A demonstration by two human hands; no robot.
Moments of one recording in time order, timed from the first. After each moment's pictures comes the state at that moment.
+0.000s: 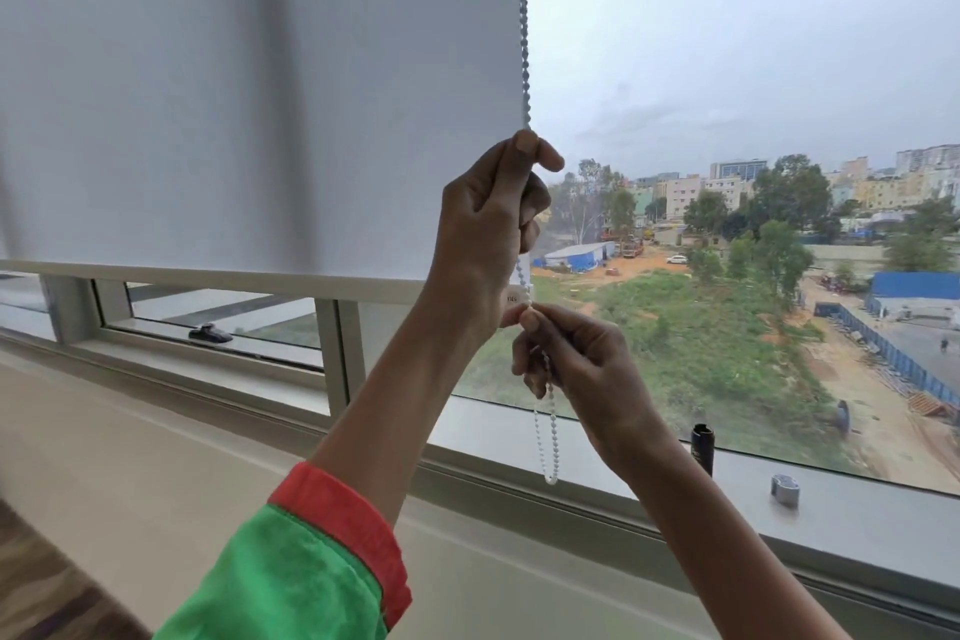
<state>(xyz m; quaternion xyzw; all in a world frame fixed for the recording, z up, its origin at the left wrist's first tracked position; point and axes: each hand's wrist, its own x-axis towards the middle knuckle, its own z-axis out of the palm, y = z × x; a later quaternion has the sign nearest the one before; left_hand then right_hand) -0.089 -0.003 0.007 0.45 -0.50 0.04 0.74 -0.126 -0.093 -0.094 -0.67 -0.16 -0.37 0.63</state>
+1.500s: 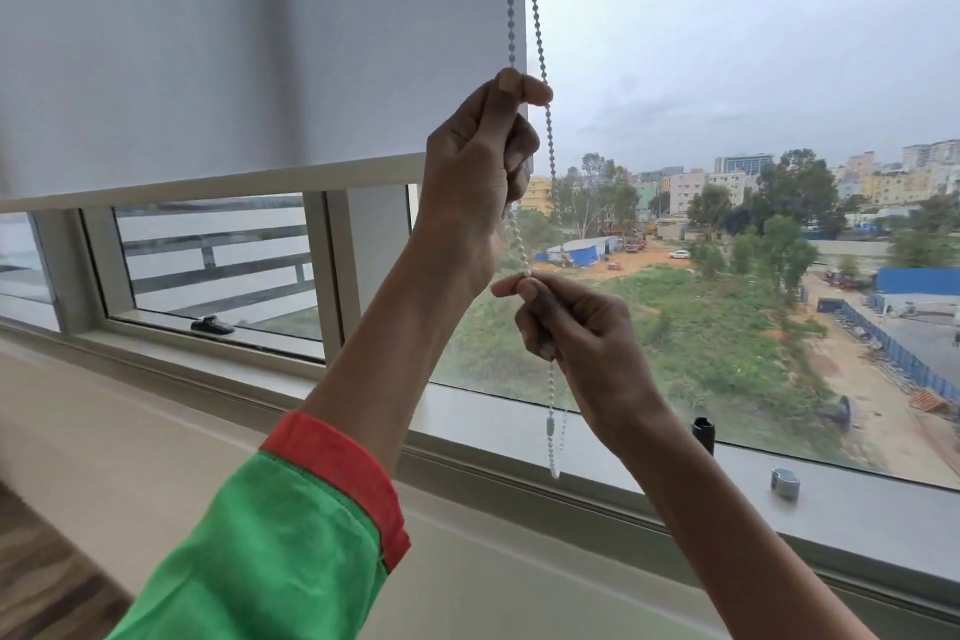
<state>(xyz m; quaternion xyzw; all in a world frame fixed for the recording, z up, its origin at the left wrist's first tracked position) -0.088 0.002 0.031 0.41 -0.49 0.04 0.77 -0.129 -0.087 -0.078 -0.66 -0.16 -0.39 0.62</state>
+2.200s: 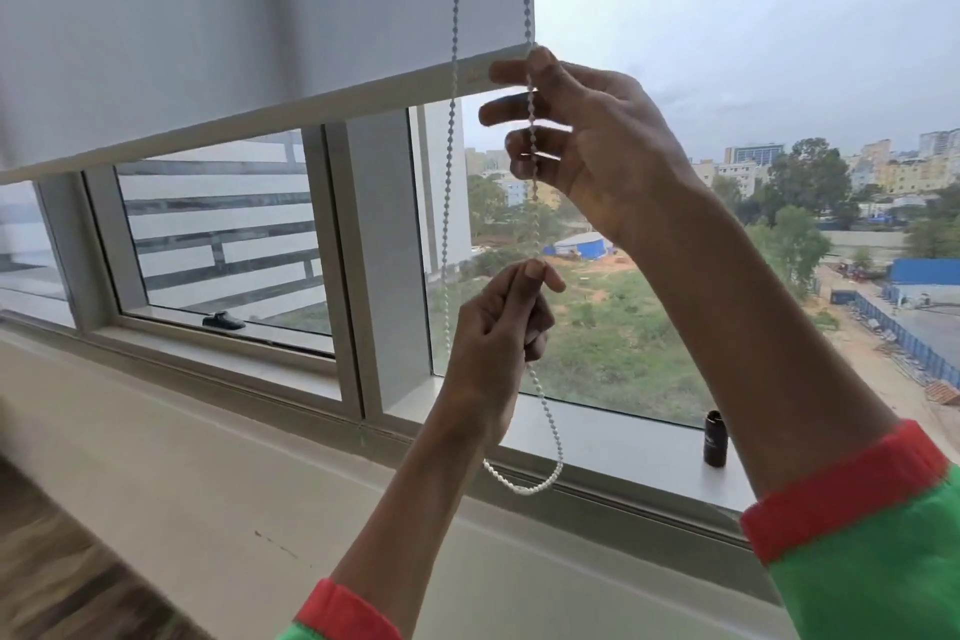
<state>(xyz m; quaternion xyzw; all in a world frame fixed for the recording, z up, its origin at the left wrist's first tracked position) -0.080 0.002 -0.076 0.46 -0.46 -0.04 0.76 -0.129 -0.086 0.046 -0.63 -0.21 -0.34 0.67</state>
